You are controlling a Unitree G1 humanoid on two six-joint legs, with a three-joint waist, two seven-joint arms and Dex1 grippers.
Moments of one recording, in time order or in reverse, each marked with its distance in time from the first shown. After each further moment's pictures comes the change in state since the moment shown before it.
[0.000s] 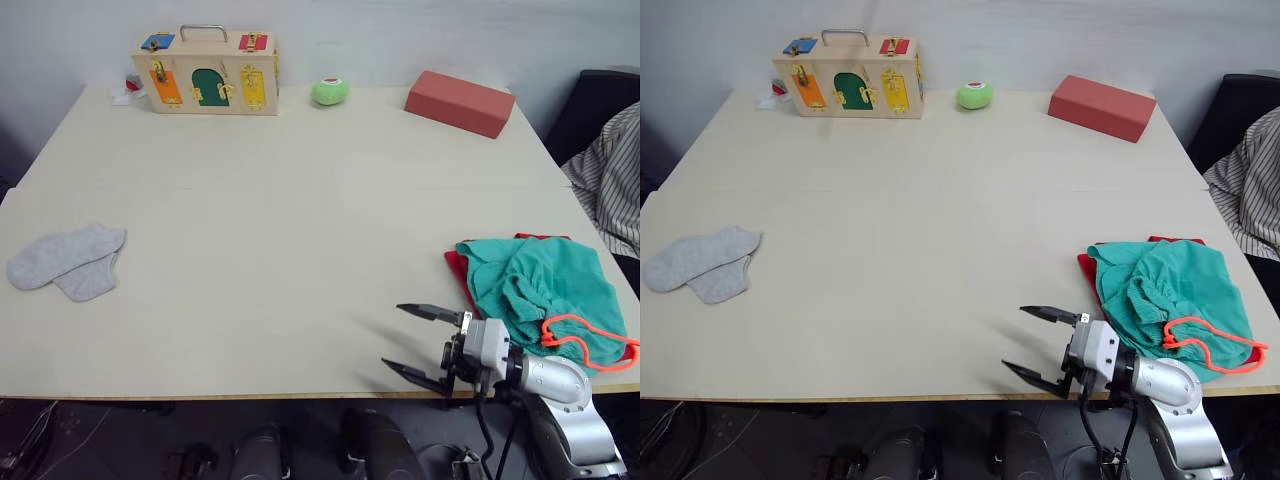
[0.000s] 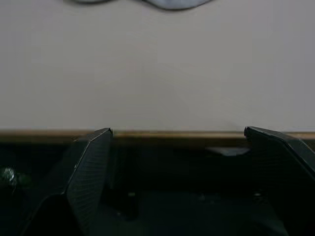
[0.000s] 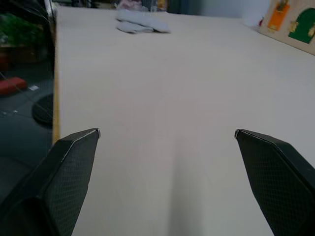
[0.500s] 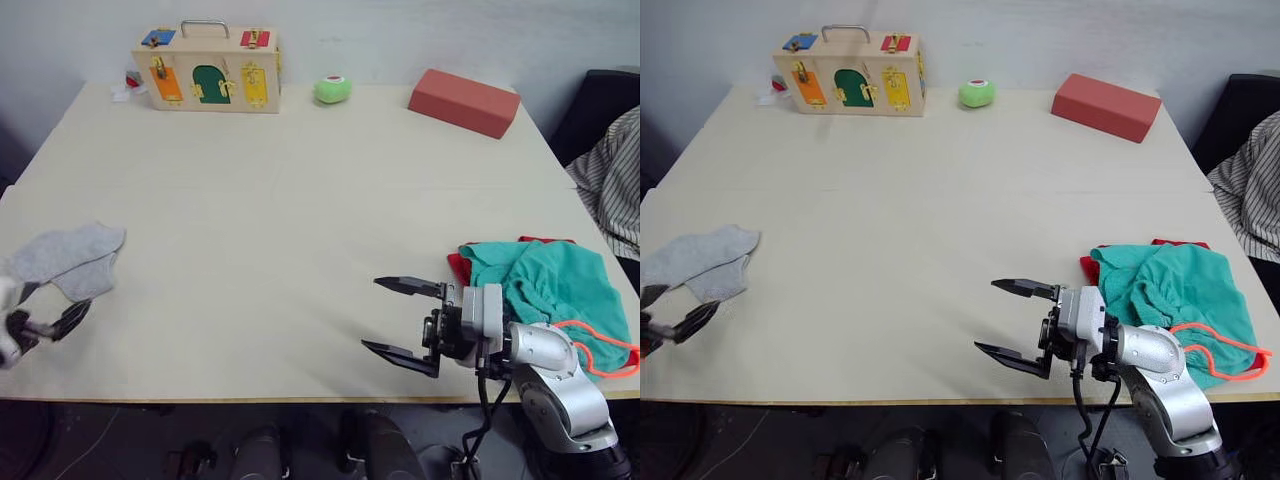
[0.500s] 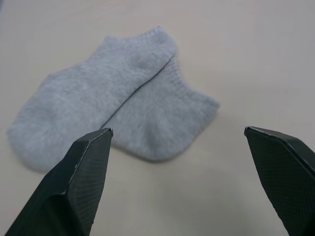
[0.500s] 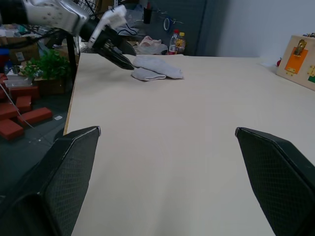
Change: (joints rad) left arm -0.566 0.494 -0.386 0.104 0.233 0.318 0.134; right arm -0.201 -0.007 0.076 -0.115 0.108 0.220 -0.064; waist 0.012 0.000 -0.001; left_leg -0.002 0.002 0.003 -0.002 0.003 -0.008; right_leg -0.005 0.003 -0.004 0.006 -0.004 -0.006
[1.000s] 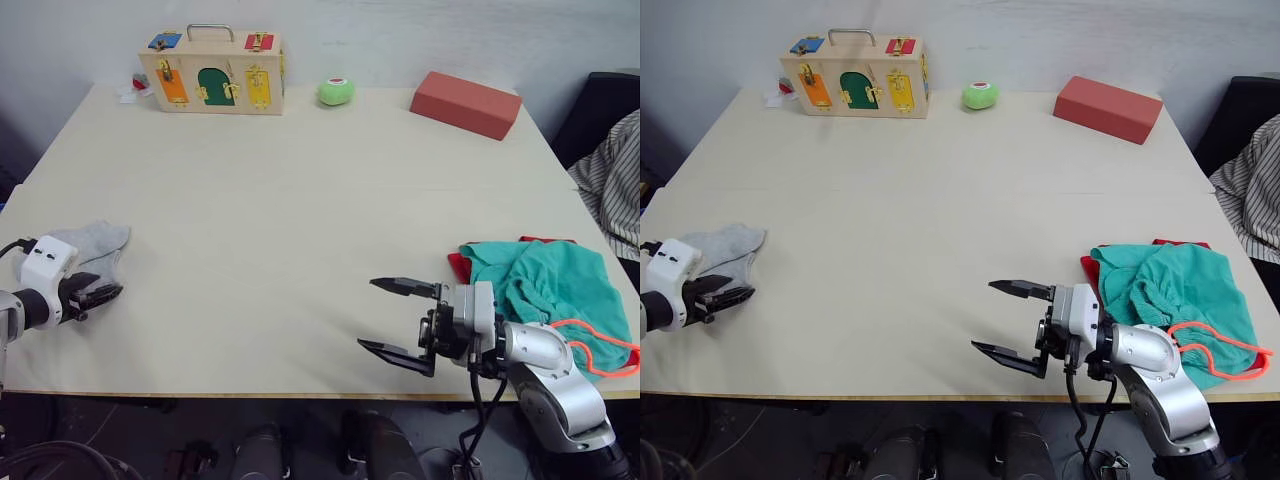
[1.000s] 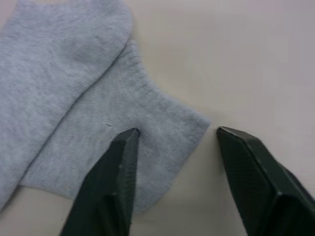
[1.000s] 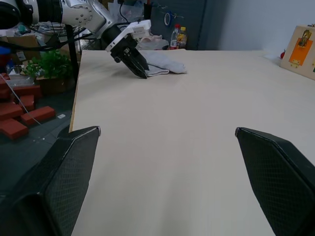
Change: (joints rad) left arm -0.323 0.068 -0.262 0.261 0.115 0.066 -0.180; right arm 0.040 -0.012 -0.002 -0.007 -0.008 0.020 -0.022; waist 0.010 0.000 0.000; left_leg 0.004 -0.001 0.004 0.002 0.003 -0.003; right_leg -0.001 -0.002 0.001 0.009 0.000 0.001
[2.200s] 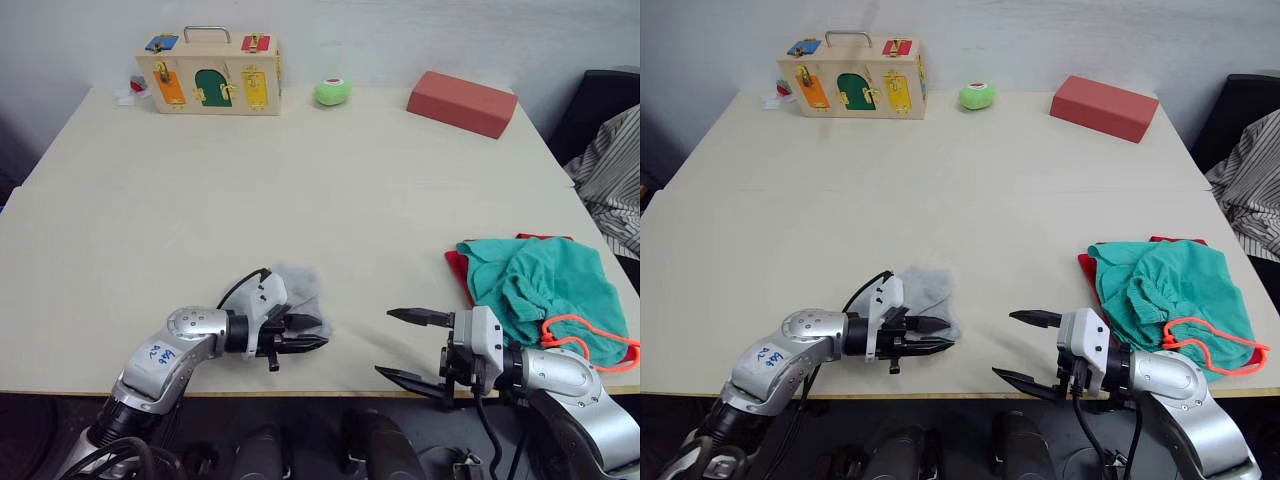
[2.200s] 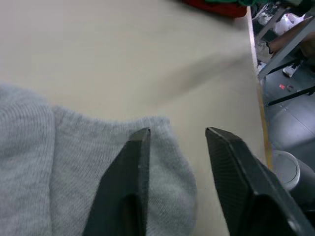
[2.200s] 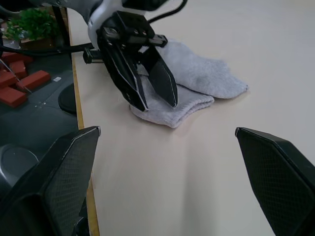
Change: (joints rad) left arm 0.026 -0.438 -0.453 -0.794 -0.226 0.204 -0.092; right arm 0.160 -0.127 -0.039 -0.092 -0.039 0.111 -0.083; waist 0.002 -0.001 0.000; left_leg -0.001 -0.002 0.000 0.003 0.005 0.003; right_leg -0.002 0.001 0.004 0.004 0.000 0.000
